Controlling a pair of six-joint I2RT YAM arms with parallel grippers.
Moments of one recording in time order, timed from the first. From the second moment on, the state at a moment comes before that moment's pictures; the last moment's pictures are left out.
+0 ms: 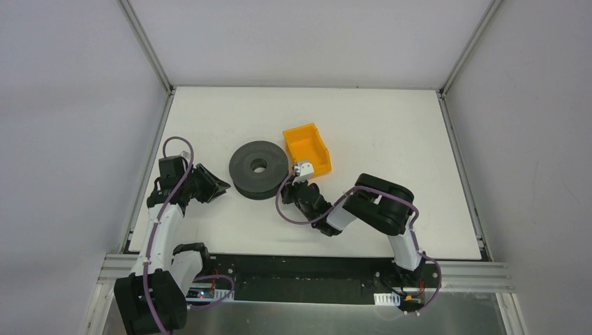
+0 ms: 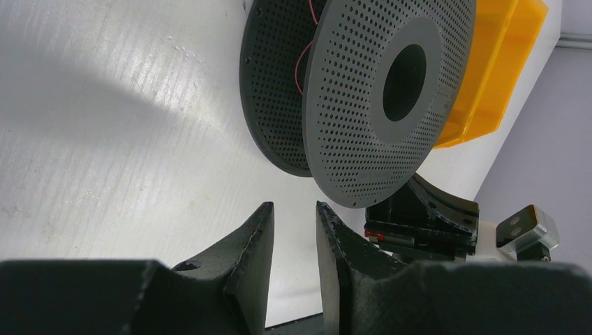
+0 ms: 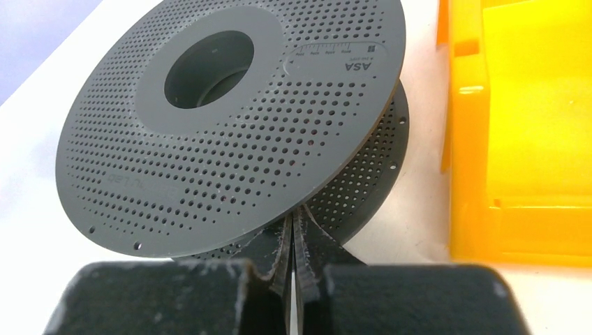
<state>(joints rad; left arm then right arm) 0.18 0.90 0.55 -0.50 0.45 -0.72 1.08 2.04 0.72 1.13 0.44 0.45</state>
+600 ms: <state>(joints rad) 0.18 0.90 0.54 -0.50 0.45 -0.72 1.06 2.11 0.73 1.23 0.47 0.37</state>
